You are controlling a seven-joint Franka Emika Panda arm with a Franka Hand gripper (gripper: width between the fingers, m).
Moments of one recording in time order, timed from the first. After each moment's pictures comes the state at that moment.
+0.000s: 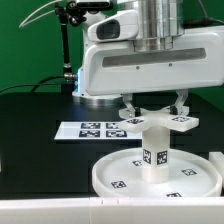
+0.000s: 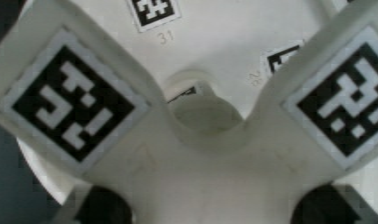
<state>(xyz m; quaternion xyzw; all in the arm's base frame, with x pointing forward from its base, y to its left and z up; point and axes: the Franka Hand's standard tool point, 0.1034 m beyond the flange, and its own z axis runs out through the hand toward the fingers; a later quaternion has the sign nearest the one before) 0.575 0.042 0.101 -0.99 0.10 -0.01 0.05</state>
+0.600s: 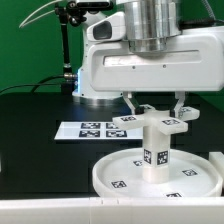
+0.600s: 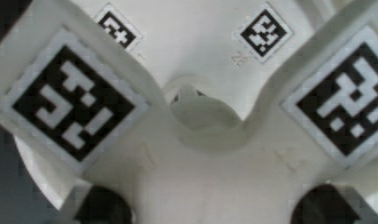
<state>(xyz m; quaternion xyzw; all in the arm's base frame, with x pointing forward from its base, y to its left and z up) 0.575 0.043 0.101 -0.95 0.31 0.00 0.06</state>
